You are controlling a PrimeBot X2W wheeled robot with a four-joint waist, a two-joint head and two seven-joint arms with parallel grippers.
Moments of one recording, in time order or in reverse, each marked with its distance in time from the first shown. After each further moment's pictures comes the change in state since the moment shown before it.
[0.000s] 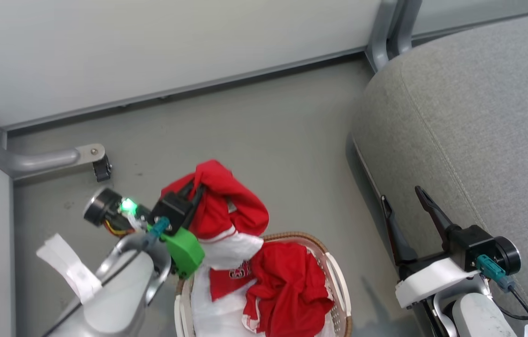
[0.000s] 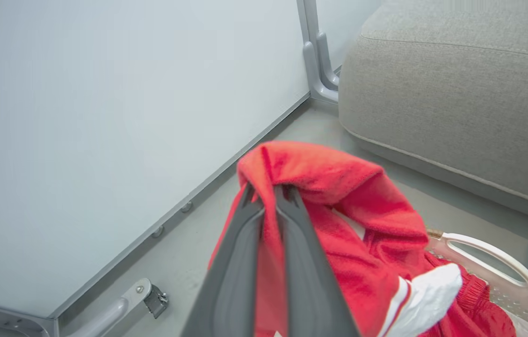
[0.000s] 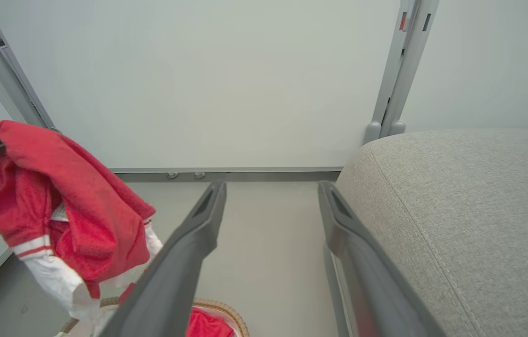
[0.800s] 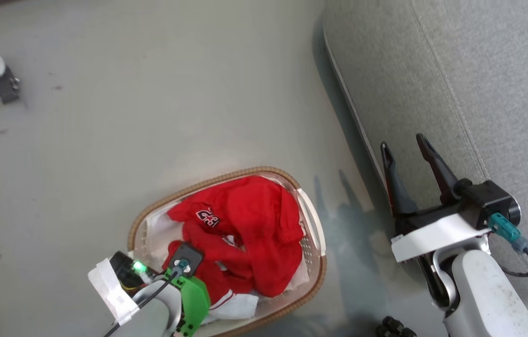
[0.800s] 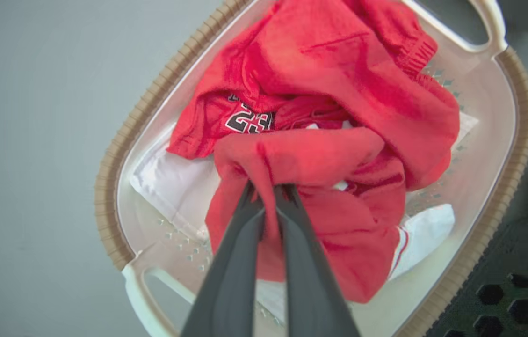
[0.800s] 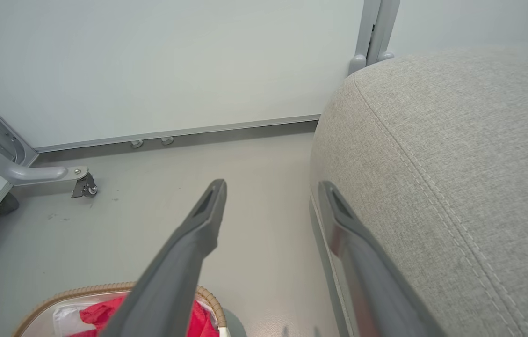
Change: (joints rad) left arm -0.019 -0.155 -0.022 0.528 0.055 0.019 -0.006; right arm -0.143 0.000 0.014 -0.033 0.093 0.000 0.000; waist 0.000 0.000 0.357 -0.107
